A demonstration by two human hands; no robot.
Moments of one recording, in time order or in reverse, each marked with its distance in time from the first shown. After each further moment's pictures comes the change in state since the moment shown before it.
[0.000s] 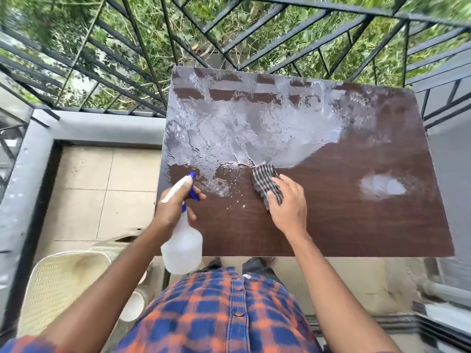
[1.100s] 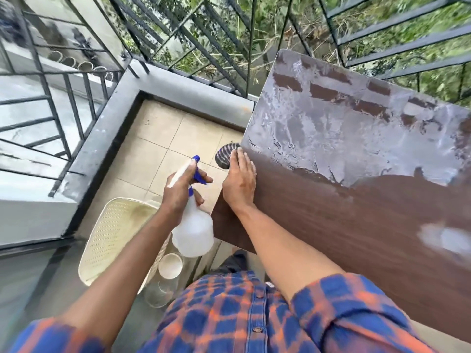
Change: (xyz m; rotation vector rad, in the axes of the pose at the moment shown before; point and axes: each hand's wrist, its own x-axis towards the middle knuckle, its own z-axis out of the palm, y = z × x) left_hand -0.022 -0.015 -0.115 -0.229 0.414 -0.110; right_hand -0.009 -0.216 0.198 0.034 -0.407 -0.260
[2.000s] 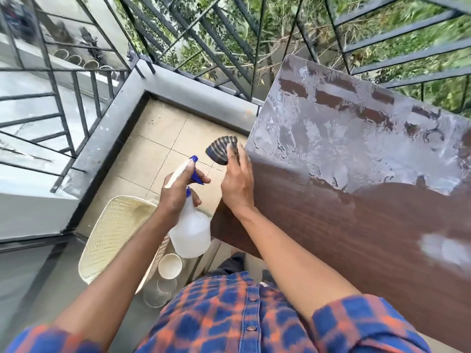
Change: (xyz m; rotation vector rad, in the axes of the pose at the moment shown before) left_hand -0.004 0.000 -0.014 0.021 0.014 0.061; right_hand -0.004 -0.017 -0.010 0.156 0.078 -0.140
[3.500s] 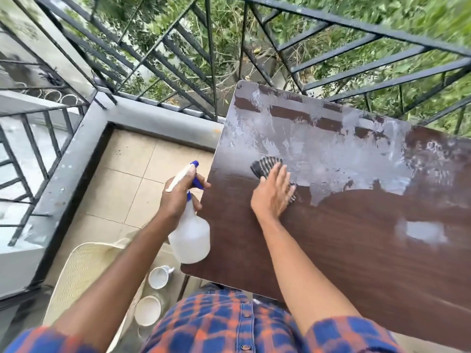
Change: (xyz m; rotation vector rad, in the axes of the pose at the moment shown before) left_hand 0.049 0.043 0.082 0.083 -0.167 -0.004; right_hand 0.041 0.112 -0.088 -0.361 0.119 0.639
